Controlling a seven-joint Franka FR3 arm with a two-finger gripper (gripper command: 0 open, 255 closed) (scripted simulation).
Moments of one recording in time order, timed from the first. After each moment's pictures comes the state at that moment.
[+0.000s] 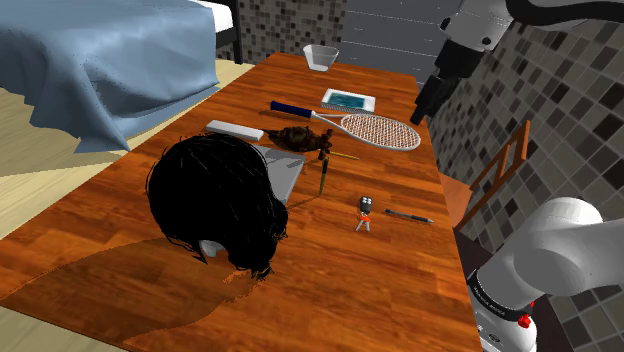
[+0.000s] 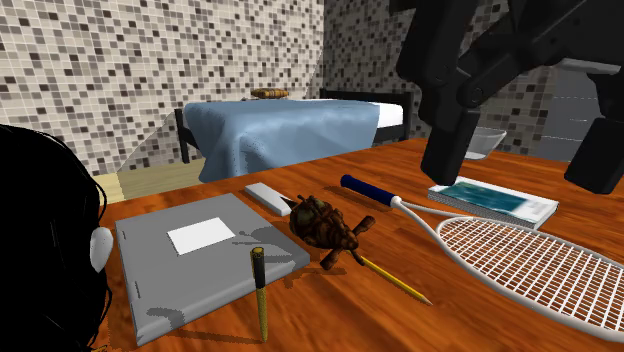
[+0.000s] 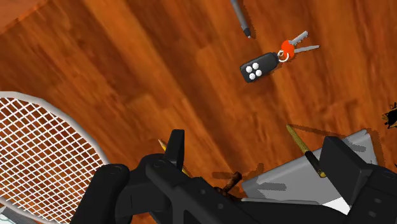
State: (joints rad) arm 0.00 -0.76 0.01 -2.32 0.12 1.67 -0.09
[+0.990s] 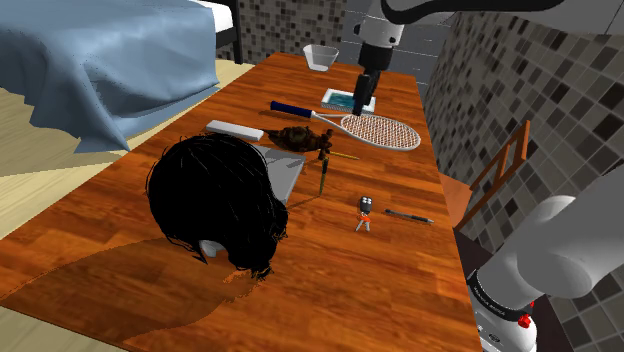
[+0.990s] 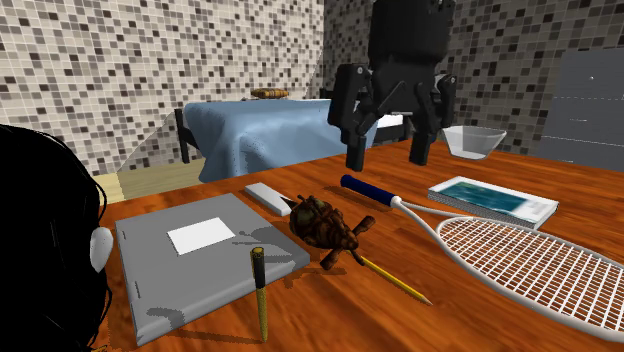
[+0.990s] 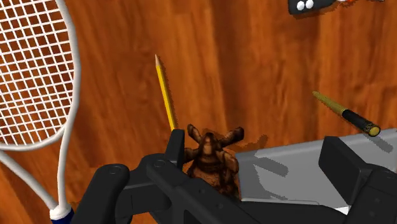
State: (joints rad) arm 0.07 -0.17 0.00 -1.91 0.07 1.72 -0.36
